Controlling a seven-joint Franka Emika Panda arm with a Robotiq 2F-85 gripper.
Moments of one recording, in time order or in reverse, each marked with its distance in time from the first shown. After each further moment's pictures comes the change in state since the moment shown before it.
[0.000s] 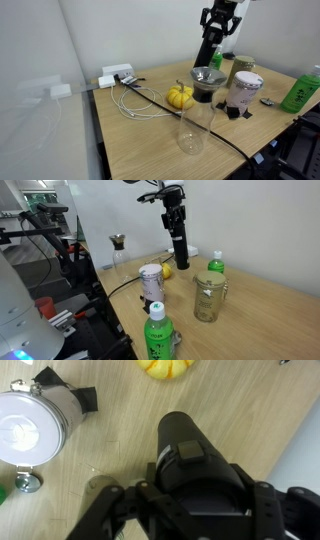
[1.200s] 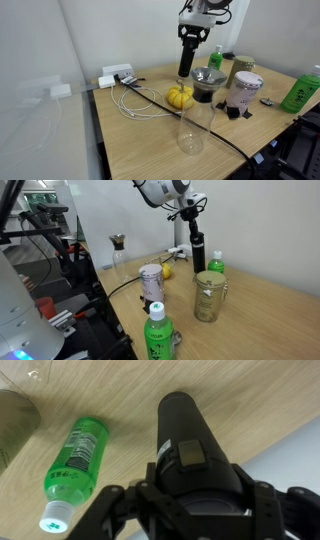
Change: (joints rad) arm 0.051 0.409 -0.055 0.386 -0.268 0.054 -0.221
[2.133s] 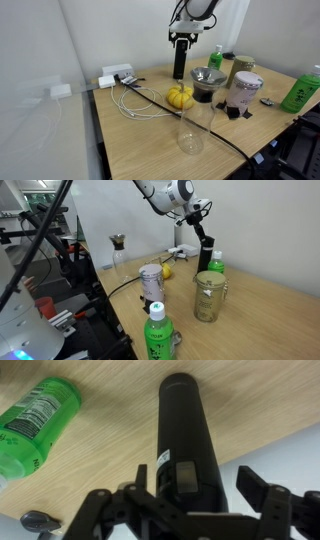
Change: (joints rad) arm 0.105 0.190 -0.107 0.226 -0.010 -0.033 -0.117
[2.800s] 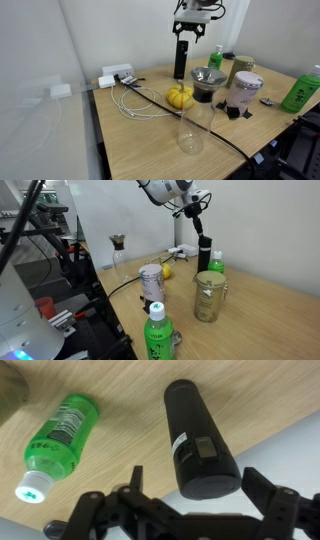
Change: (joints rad) arm 0.000 -0.131 -0.003 -0.105 0.062 -0.036 0.017
